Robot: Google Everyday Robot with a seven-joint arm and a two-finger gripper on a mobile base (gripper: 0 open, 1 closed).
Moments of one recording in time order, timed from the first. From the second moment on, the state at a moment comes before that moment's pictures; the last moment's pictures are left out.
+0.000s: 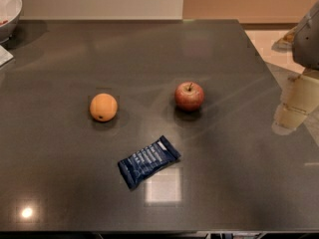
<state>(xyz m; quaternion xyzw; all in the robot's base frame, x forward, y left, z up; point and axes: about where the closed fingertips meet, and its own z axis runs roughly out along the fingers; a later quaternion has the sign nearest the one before) 0.438 -0.217 0.976 -0.60 0.78 -0.03 0.16</state>
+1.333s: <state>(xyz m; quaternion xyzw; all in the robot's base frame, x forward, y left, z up) 0.509 -0.158 0.954 -0.62 0.75 0.06 0.22</state>
